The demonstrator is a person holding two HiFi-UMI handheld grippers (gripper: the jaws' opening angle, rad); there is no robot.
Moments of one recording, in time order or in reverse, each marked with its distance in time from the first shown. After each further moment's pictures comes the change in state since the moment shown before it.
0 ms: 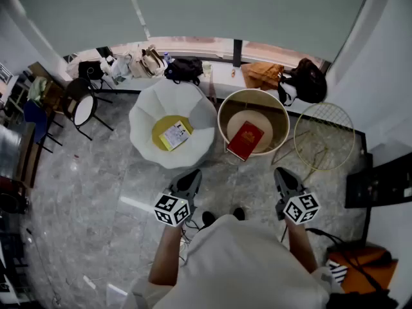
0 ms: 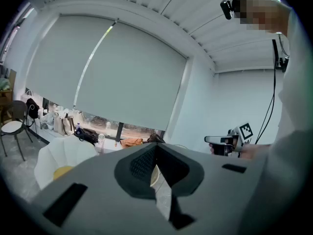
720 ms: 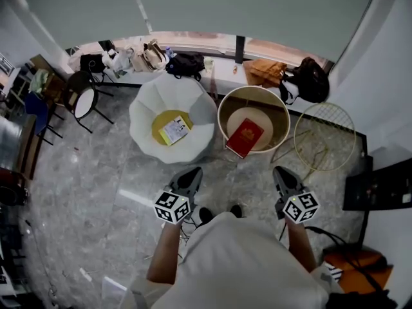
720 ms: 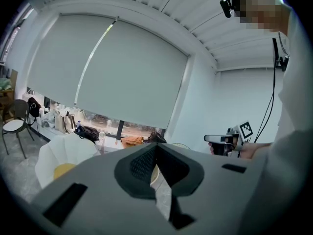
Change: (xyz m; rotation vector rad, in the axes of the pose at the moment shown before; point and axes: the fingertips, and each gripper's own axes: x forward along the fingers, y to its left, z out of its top) left arm 0.010 -0.011 -0.006 -0.007 0.018 0.017; right arm 0.000 -0.007 0.001 -0.019 0.035 0.043
